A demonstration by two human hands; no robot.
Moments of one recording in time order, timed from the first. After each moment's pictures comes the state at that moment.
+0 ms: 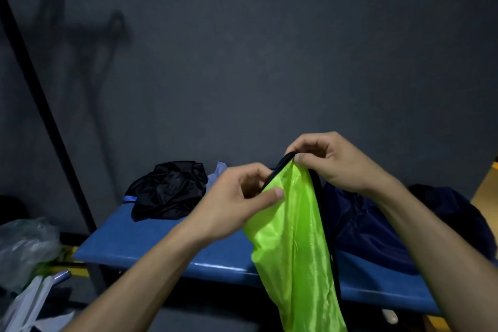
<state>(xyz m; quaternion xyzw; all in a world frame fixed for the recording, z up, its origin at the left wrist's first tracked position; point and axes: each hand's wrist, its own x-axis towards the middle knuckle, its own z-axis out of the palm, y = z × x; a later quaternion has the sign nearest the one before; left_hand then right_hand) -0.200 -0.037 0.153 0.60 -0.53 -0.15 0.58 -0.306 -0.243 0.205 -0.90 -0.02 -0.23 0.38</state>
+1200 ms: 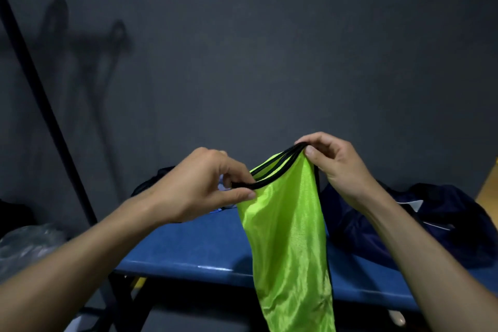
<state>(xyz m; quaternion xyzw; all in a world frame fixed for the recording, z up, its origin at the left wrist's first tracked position) -0.169 0.000 0.201 0.69 -0.65 0.10 0.30 -0.302 -0.254 0.173 -0.77 -0.01 -0.35 0.53</state>
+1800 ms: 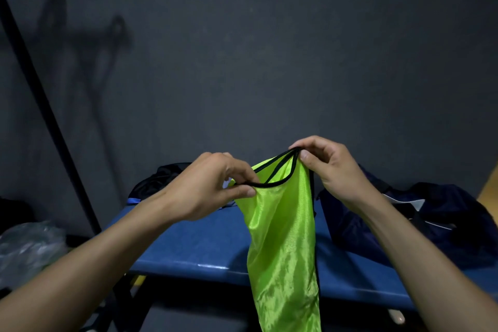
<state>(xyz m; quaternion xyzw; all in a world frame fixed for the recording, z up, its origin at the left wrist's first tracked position) -0.164 -0.014 0.188 0.73 -0.61 0.06 0.30 -0.294 -0.250 0.165 -0.79 -0.01 -0.34 0.51</state>
